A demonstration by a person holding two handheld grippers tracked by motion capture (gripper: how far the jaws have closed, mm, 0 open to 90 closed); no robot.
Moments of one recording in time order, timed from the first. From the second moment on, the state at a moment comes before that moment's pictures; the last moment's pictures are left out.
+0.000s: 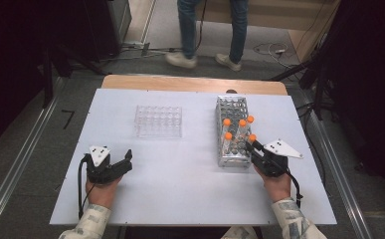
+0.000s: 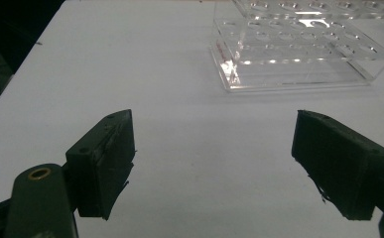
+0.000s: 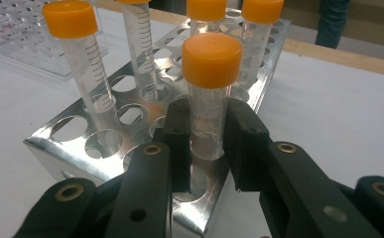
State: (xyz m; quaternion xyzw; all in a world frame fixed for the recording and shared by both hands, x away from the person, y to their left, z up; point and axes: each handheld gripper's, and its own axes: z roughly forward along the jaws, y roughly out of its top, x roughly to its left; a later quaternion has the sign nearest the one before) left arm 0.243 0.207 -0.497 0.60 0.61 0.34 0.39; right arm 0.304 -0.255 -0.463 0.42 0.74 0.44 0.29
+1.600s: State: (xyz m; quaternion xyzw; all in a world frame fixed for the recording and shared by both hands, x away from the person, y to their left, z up) left arm 0.243 0.207 -0.496 0.61 0.60 0.33 0.40; right arm 0.285 -0.264 -0.424 0.40 0.71 0.49 0.31
